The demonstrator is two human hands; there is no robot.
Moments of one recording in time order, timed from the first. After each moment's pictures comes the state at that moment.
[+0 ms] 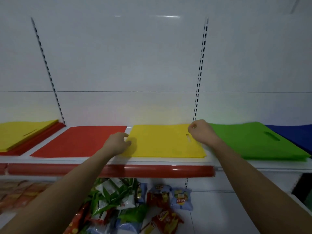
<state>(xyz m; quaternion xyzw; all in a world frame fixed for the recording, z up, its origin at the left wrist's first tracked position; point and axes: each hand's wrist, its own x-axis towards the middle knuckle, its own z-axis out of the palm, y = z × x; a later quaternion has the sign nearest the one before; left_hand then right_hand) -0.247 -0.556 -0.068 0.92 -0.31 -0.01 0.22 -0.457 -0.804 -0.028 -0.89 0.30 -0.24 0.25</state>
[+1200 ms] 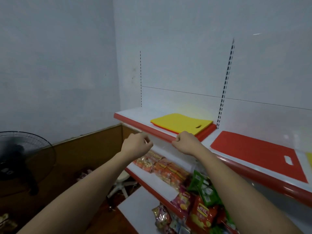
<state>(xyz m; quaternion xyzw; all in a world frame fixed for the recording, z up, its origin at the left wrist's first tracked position) -0.217 -0.023 -0.046 0.96 -0.07 0.15 0.22 -0.206 -0.233 -0.029 -0.96 -0.09 -0.05 0.24</state>
